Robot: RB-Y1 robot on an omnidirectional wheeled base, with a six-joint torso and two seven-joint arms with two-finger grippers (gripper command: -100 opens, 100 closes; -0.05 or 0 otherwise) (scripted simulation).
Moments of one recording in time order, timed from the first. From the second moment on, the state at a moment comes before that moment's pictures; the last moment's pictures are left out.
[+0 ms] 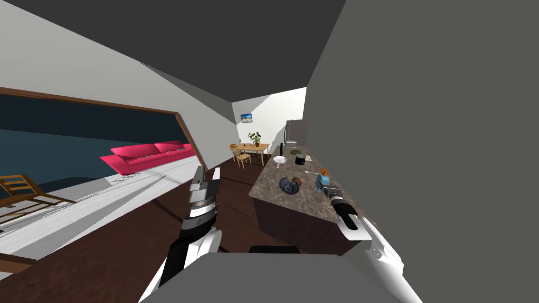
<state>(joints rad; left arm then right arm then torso) 0.52 0.05 0.00 -2.30 0.08 -0.65 -0.13 0.12 -0.27 -0.33 -1.49 0.63 -0.17 0.75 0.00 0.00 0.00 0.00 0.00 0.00</state>
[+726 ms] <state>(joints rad) 0.51 0.05 0.00 -2.30 0.08 -0.65 -0.13 0.10 -0.32 -0.30 -1.54 0.62 -0.06 0.73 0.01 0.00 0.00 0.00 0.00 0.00</state>
